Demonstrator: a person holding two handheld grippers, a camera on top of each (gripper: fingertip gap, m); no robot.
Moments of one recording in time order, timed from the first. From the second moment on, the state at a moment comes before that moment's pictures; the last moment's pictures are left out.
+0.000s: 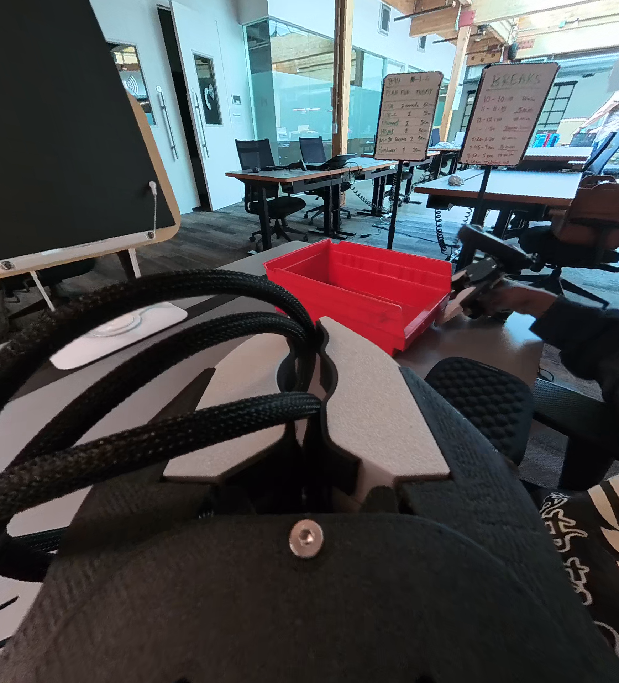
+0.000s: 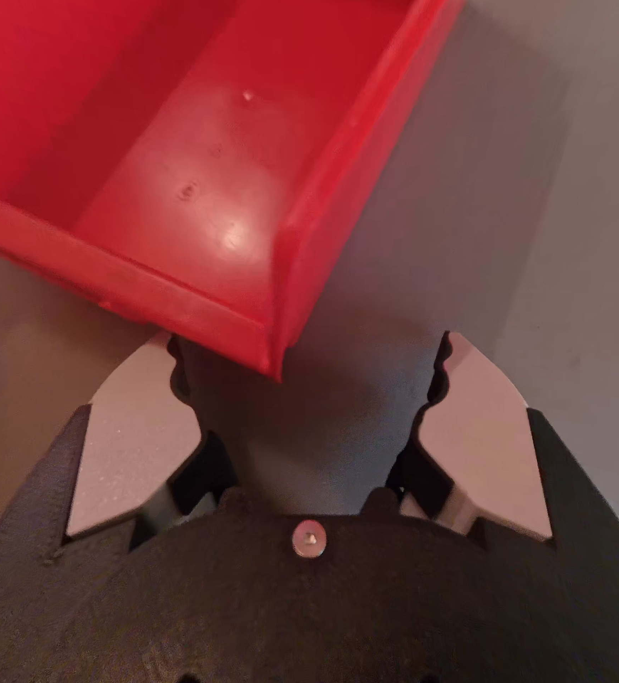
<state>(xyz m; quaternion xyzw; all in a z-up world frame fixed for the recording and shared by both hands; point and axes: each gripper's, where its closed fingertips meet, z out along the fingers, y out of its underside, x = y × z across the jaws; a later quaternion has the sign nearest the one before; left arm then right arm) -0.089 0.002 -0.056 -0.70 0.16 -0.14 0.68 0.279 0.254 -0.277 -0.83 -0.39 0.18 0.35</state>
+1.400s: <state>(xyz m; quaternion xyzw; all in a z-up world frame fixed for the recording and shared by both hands) -0.007 -0.008 -0.068 -0.68 0.27 -0.36 0.58 -0.029 -0.001 -0.125 -0.44 -0.61 0.56 0.35</state>
